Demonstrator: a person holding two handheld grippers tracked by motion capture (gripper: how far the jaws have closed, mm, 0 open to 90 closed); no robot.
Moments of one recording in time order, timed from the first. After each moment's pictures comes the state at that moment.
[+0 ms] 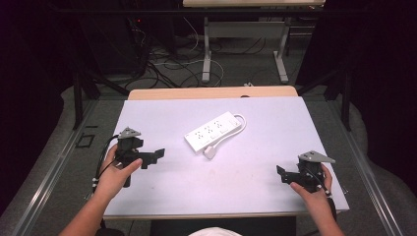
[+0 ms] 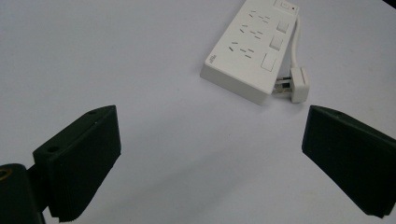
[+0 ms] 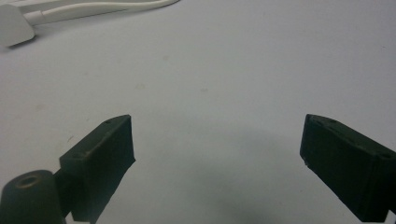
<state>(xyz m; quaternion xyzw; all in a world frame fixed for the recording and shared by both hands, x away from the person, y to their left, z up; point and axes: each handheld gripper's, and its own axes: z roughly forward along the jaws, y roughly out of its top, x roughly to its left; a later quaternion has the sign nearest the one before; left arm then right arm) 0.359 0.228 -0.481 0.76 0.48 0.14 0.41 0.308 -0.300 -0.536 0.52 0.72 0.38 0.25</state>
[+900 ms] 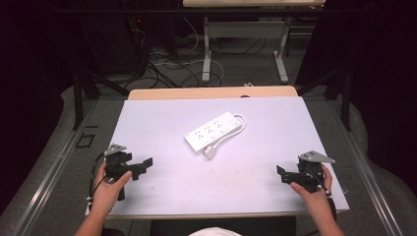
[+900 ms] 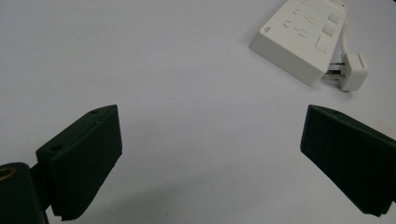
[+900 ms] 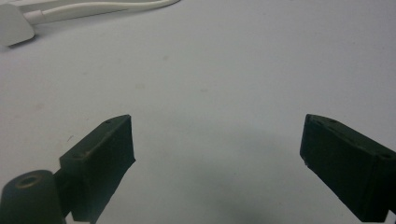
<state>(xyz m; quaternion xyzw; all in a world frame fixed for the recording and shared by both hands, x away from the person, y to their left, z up) 0.342 0.267 -0.534 0.70 0.55 0.14 0.43 0.308 -0.300 -0.536 0.52 0.72 0.38 0.25</state>
